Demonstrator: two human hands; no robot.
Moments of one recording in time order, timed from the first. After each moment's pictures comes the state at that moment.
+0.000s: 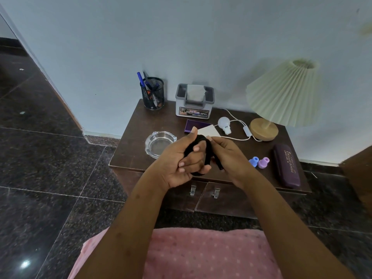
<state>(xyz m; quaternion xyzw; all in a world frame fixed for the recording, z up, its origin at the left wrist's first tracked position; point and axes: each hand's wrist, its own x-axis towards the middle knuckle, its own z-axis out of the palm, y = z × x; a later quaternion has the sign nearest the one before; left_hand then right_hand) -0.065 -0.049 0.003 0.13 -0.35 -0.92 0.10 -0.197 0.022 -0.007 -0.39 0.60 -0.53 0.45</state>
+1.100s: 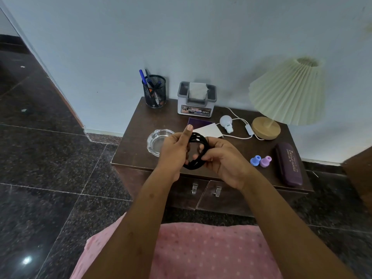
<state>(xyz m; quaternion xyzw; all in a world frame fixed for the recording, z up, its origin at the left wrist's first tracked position) -0.074 -0.055 -0.015 0.41 -0.52 -0.68 0.32 -0.189 0.019 -0.008 -0.33 0.49 -0.55 0.59</state>
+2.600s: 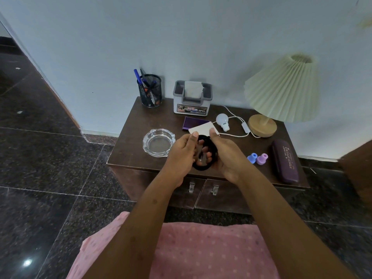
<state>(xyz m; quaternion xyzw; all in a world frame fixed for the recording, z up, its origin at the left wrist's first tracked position) -0.089 -0.038 -0.019 0.34 -0.55 -0.70 0.29 -0.200 0.013 -0.012 -0.17 0.64 -0.54 0.51</state>
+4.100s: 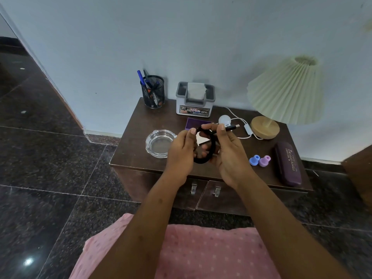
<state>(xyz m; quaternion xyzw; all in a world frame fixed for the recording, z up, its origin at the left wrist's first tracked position) -0.093 -0.044 -0.025 0.37 -0.57 -0.62 0.38 -0.184 0.019 -0.006 -0.26 0.51 -0.68 0.46</state>
